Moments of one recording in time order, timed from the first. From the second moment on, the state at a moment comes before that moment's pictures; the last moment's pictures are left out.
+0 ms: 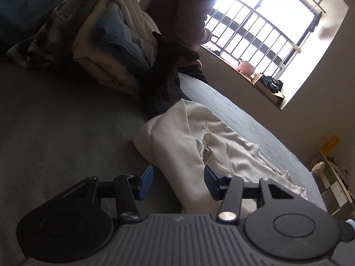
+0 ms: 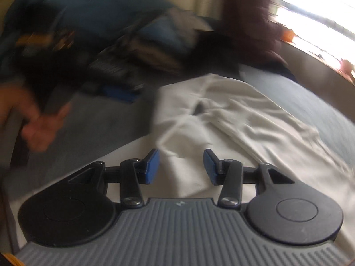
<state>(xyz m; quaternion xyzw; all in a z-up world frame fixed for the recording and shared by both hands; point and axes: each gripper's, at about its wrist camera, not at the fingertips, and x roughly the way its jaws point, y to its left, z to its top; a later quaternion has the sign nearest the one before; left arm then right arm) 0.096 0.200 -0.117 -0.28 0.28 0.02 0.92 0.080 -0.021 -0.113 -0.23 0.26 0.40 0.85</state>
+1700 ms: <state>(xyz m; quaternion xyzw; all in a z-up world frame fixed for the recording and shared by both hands) 0.184 0.158 -0.149 -0.22 0.33 0.01 0.92 0.256 -0.155 -0.156 0.24 0.39 0.27 0.85</state>
